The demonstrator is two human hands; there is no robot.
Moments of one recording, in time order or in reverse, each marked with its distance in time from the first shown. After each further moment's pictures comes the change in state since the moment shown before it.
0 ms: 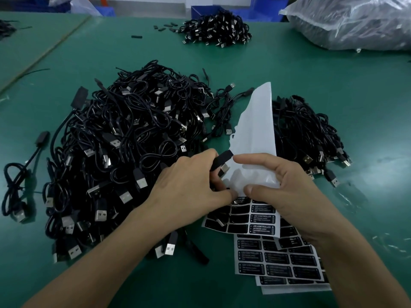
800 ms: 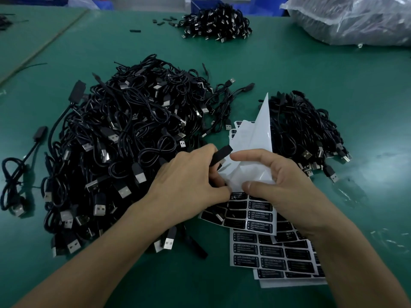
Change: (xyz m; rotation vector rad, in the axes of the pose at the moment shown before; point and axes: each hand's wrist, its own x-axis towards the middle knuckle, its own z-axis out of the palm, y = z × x) left_hand -0.001 0.004 -0.003 -0.057 -0.030 -0.002; right_hand 0.003 0.003 0.001 0.012 -0.054 0.041
